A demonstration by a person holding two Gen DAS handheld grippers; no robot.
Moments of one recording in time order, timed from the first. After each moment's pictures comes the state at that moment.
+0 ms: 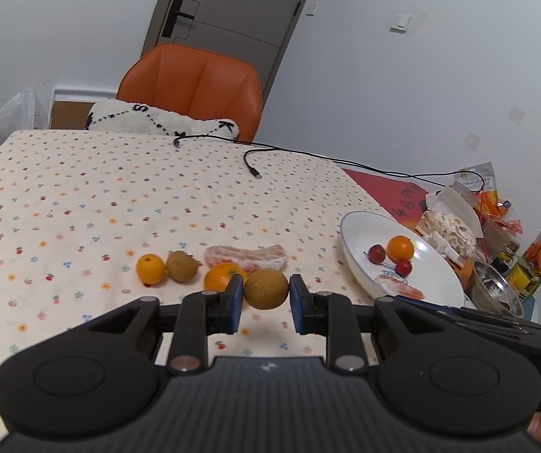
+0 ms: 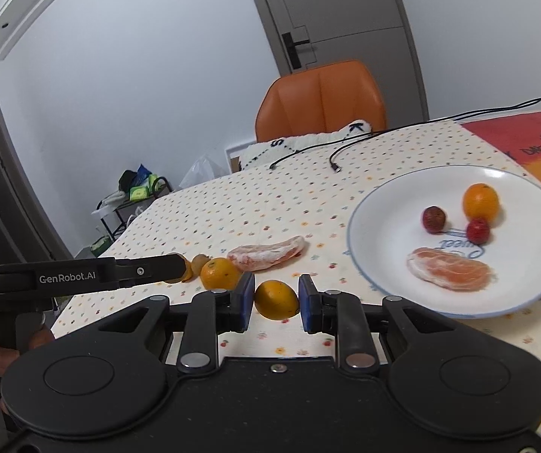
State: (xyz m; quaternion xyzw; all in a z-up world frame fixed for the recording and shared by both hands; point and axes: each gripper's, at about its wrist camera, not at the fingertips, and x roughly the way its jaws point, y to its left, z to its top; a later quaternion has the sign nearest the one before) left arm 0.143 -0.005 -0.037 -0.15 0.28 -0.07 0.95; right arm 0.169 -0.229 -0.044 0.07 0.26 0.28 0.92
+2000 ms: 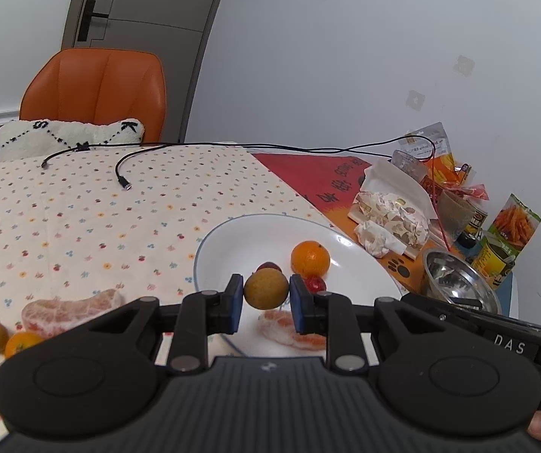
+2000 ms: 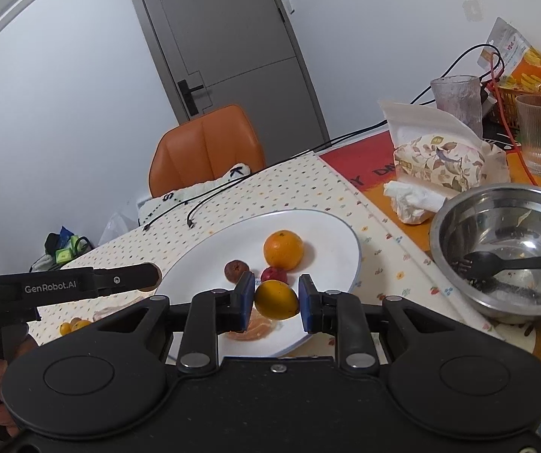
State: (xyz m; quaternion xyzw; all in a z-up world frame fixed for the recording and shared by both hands) left arm 0.226 -0.131 -0.033 -0.10 0.29 -0.15 0.94; right arm 0.199 -0.359 -0.043 0.13 0.23 0.14 0.95
